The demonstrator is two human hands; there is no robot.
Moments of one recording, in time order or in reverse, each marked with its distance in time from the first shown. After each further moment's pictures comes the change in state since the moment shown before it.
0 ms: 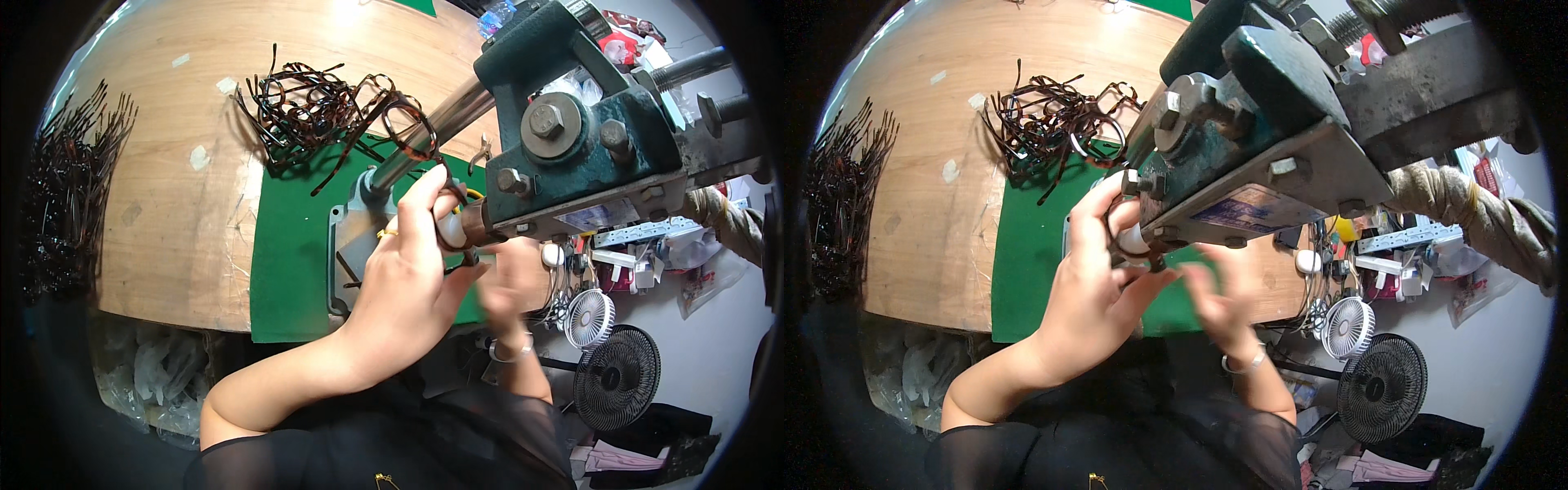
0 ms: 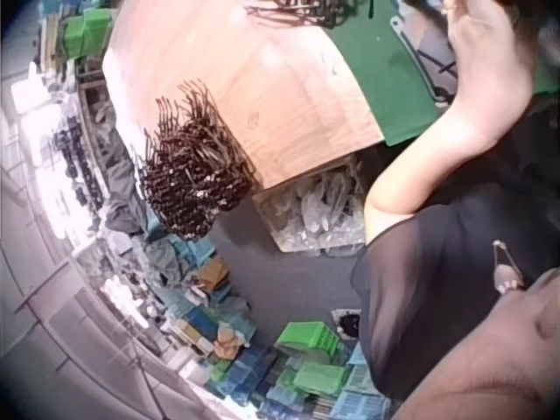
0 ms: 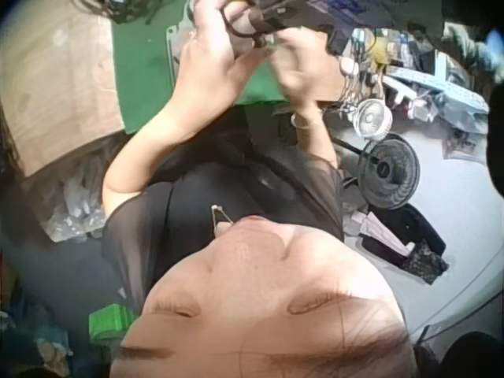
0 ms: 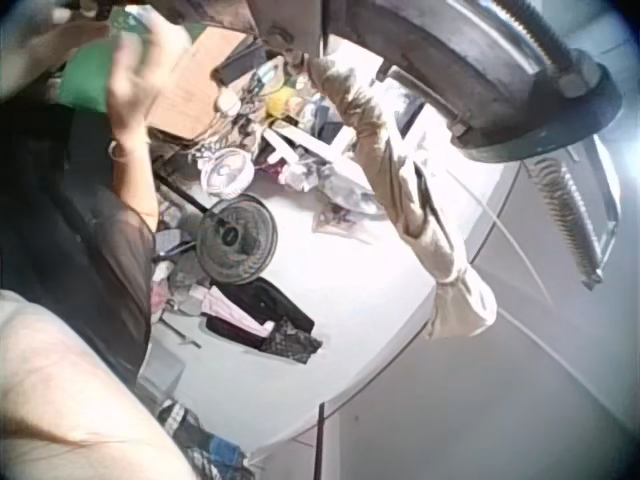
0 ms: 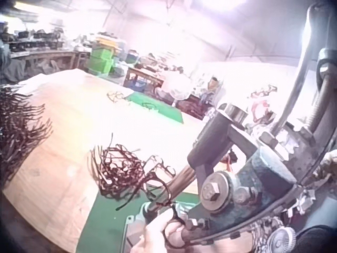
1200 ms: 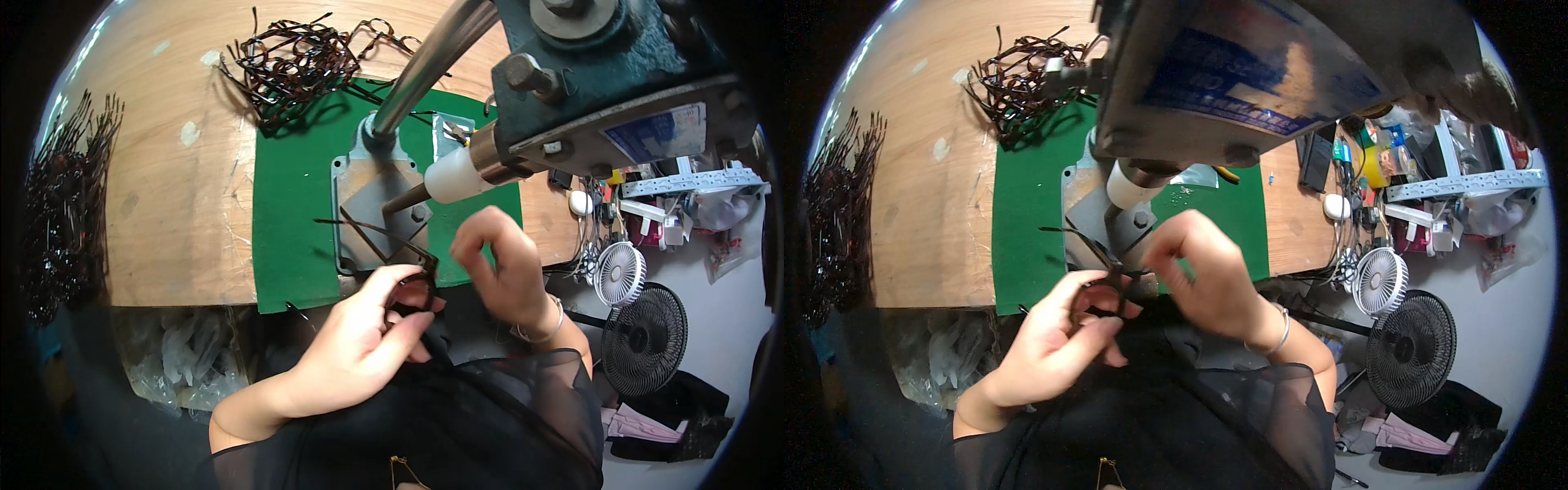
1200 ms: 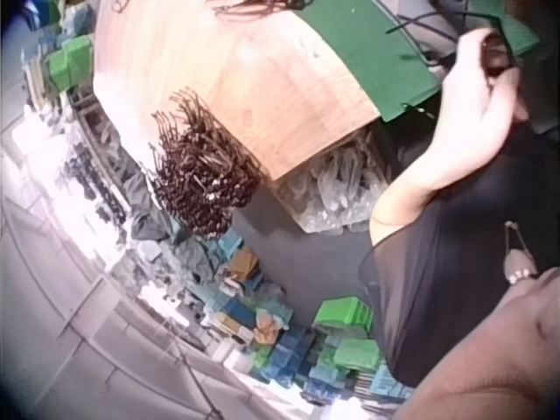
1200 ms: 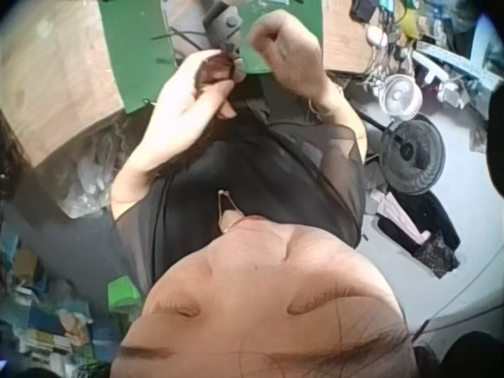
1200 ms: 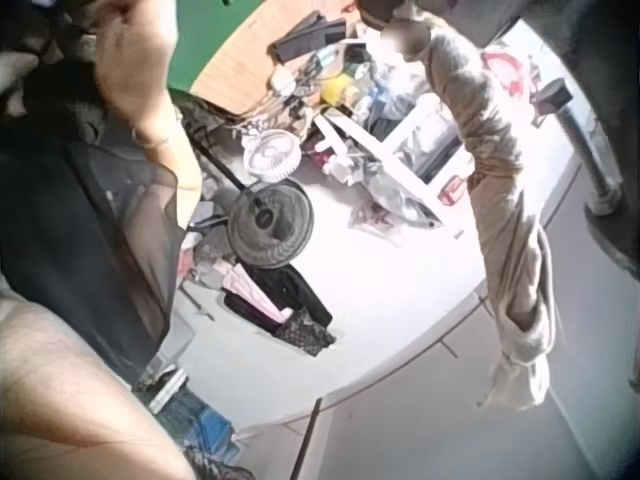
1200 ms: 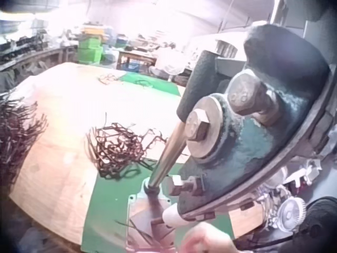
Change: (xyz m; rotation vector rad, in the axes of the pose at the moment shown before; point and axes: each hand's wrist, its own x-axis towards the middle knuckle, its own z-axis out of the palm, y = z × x) left_hand -0.063 0.007 -0.031 -0.419 -0.338 -0.684; right_hand 0.000 -0.027 0.006 0.556 -0.309 0.093
